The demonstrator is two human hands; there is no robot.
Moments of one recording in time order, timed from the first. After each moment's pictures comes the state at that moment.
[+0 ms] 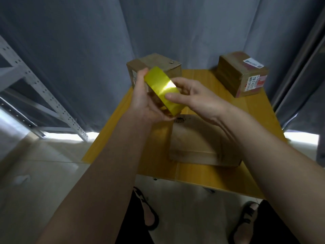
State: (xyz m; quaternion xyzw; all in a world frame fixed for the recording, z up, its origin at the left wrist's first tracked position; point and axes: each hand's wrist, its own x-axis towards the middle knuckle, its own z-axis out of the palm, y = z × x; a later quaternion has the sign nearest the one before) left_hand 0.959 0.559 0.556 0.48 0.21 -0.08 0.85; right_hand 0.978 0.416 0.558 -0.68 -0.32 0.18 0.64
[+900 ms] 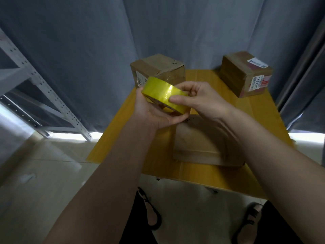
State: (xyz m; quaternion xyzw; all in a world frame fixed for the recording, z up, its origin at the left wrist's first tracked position) left_hand 0.949 0.555 0.546 0.30 0.24 -0.10 0.92; right_hand 0.982 0.418 0.547 -0.68 -0.27 0.16 0.67
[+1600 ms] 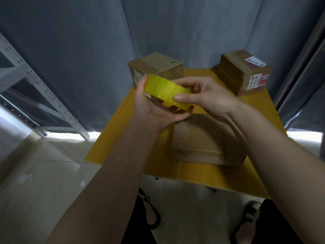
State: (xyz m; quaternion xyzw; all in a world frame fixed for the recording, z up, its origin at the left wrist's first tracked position) left_hand 0.945 0.548 0.547 0.35 0.13 -0.11 0.92; right_hand 0.988 0.400 0.554 -0.64 -0.34 0.18 0.66
